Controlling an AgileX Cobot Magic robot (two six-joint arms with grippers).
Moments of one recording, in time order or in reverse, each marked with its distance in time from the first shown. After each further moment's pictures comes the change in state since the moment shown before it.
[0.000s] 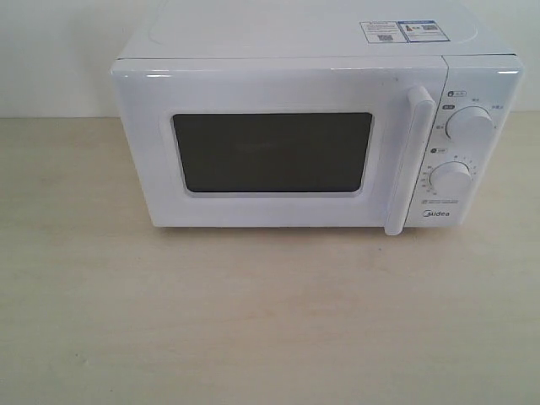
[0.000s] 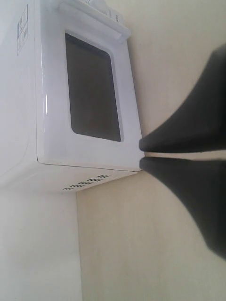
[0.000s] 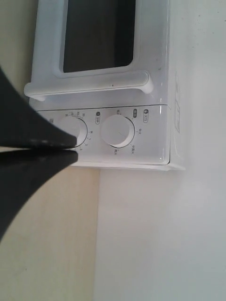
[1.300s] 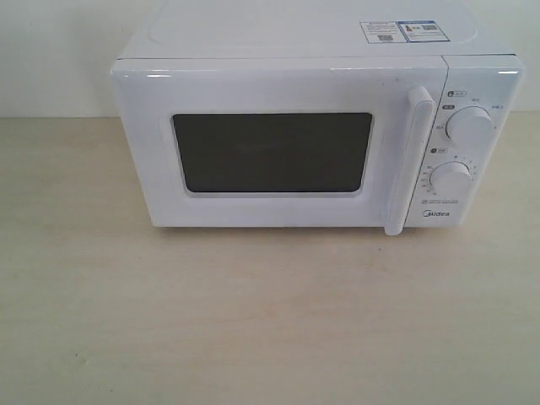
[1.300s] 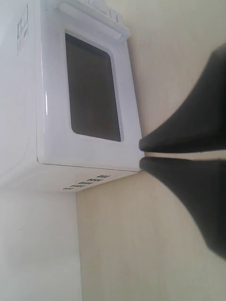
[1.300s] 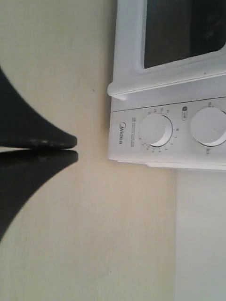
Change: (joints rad) left arm 0.000 0.000 0.000 0.000 0.000 0.000; right arm 0.000 -0.001 0.000 0.065 0.289 -0.043
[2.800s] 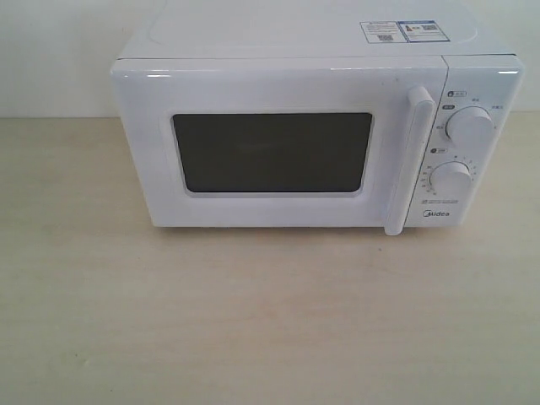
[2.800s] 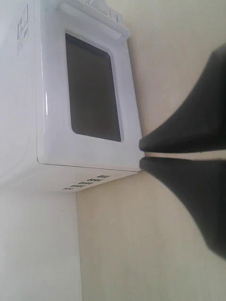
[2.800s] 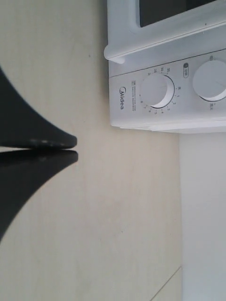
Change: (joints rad) left arm 0.000 0.000 0.000 0.000 0.000 0.000; right arm -0.136 -0.076 0.000 0.000 0.077 0.000
